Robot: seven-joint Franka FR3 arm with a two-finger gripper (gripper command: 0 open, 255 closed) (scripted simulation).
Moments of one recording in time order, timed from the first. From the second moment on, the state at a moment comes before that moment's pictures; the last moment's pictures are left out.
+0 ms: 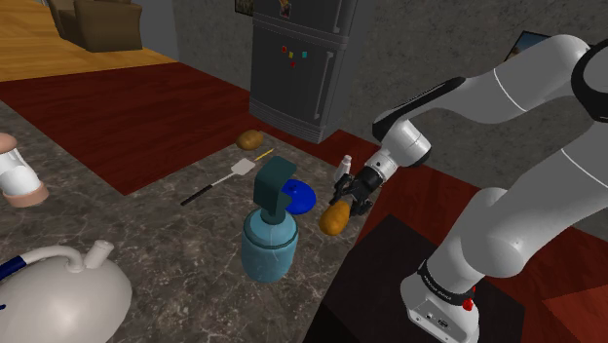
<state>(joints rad) 0.14 -0.25 -0.47 -2.83 0.96 2.07 -0.30</state>
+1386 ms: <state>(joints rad) 0.08 -0.47 -0.42 -2.83 0.82 1.98 -0.07</state>
